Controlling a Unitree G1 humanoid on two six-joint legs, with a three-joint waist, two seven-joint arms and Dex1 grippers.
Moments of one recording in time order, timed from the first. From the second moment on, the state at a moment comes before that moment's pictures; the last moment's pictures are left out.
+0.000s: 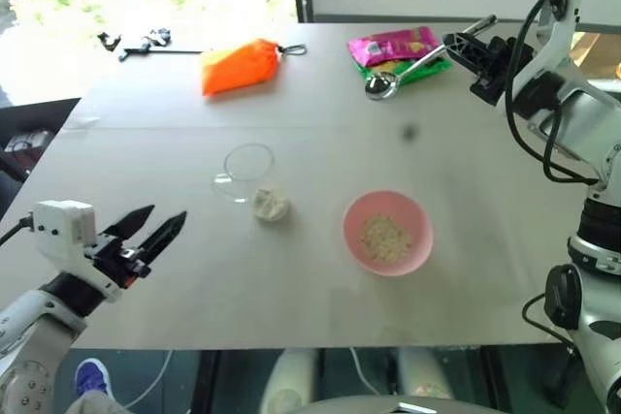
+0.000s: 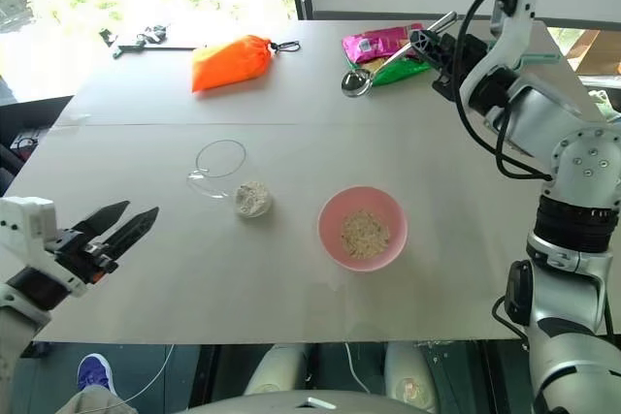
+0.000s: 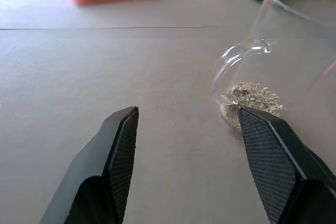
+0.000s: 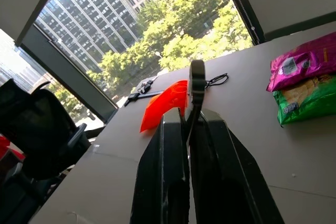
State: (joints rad) left arm 0.26 0.52 0.68 -0.58 -0.66 0.67 -0.61; right arm -0.83 -0.51 -0.28 -0.10 1.35 0.96 -0.12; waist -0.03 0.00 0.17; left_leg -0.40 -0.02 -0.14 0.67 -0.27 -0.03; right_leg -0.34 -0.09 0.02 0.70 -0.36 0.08
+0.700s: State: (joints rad) left arm 0.05 0.43 0.38 -0.45 -0.43 0.52 -0.39; right arm -0.77 -0.53 -0.30 -0.18 1.36 0.96 -0.15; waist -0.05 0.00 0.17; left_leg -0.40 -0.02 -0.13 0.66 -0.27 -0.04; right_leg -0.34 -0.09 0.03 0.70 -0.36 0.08
